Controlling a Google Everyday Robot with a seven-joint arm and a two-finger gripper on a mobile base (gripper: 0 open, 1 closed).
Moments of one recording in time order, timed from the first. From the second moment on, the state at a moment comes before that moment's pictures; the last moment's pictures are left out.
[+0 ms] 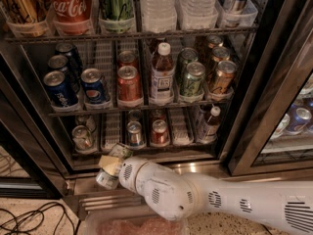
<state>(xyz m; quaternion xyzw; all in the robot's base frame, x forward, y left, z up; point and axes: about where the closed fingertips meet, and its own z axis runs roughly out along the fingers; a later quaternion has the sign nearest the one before) 0.461 0.124 0.687 -0.84 0.02 -0.32 0.44</state>
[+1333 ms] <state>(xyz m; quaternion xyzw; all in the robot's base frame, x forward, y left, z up) 0.411 0.107 0.725 -0.80 0.02 -0.20 0.56</state>
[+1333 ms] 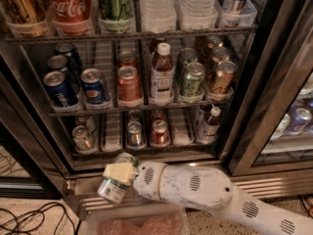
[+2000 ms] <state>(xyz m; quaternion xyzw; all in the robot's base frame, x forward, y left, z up) 0.389 0.069 0.733 -0.79 0.02 -0.12 0.60</state>
